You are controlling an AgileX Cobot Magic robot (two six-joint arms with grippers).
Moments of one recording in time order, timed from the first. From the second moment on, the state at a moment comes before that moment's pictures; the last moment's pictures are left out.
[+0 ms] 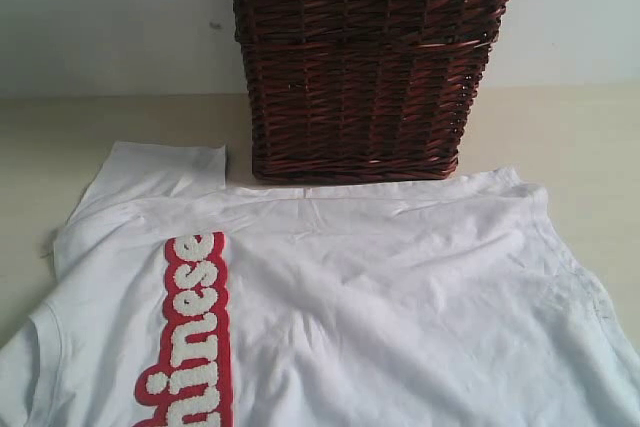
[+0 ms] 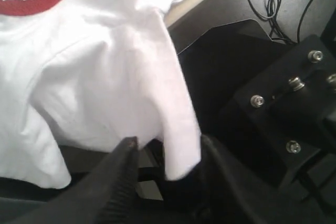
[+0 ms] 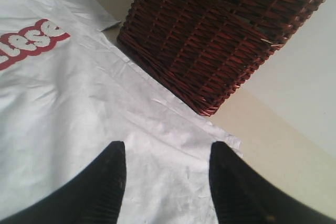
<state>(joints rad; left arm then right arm) -2.08 1.28 -0.60 0.43 0.91 -1.66 0.18 0.05 -0.25 0.46 0.69 -0.91</state>
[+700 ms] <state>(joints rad) -1.80 1.26 -0.53 0.88 1.19 -1.90 0.18 0.05 -0.25 0.46 0.69 -0.91</state>
